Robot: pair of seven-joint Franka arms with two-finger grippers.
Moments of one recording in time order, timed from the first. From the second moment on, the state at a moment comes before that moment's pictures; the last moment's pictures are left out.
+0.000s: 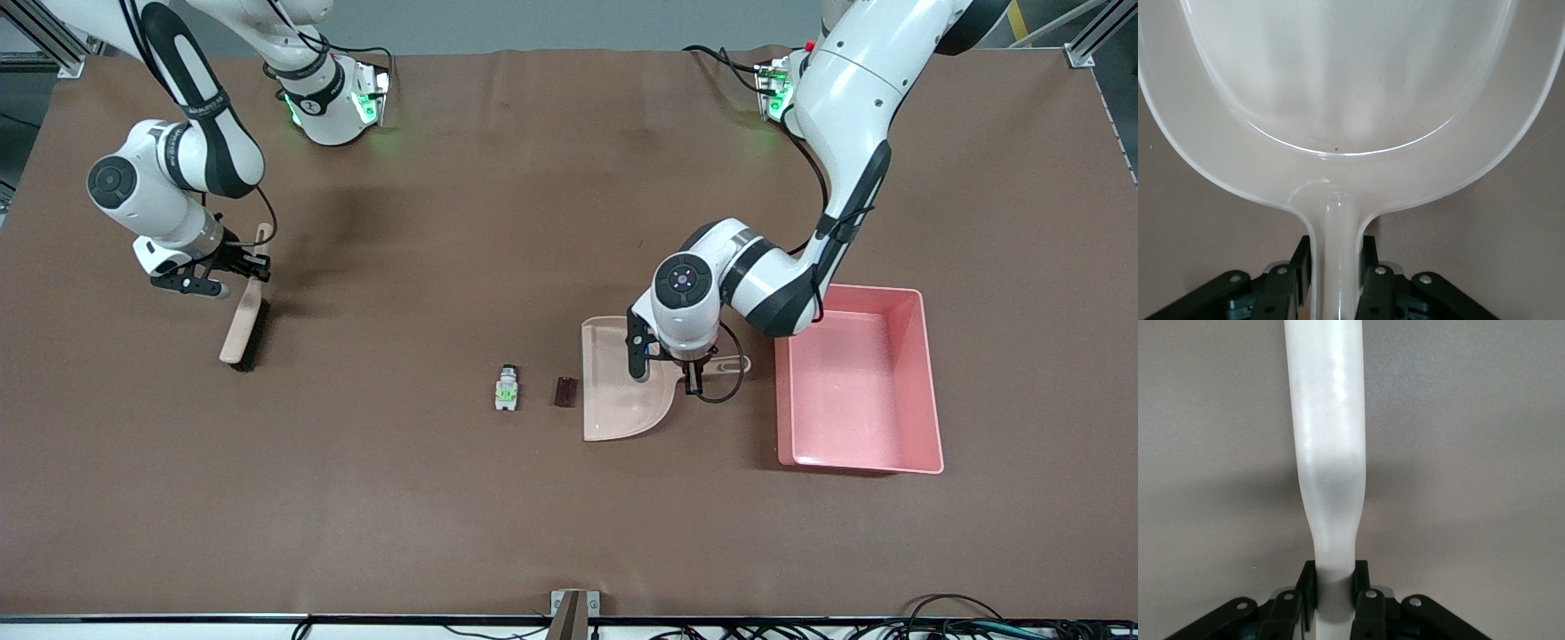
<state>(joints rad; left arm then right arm) -0.35 0.68 -0.26 -1.61 0.45 2.18 0.75 -0.15 0.06 -0.04 -2.64 -0.03 2.64 -0.01</state>
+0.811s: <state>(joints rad) -0.36 0.68 -0.26 -1.61 0.45 2.17 0.76 0.06 0.06 -0.03 -2.51 0.13 2.59 0.00</state>
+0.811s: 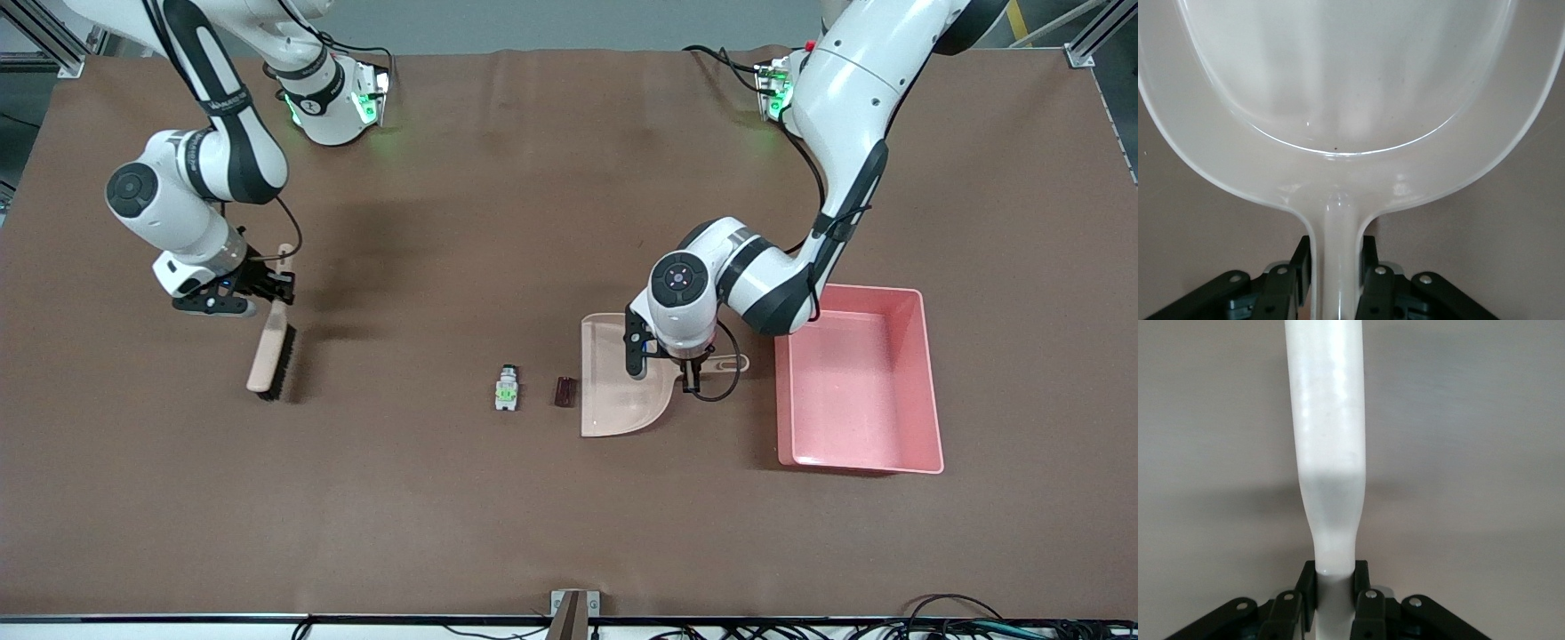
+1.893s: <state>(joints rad) -0.36 0.68 -0.26 -1.61 0.45 2.17 0.76 0.62 0.48 -0.03 -1.89 0.18 2.36 0.73</state>
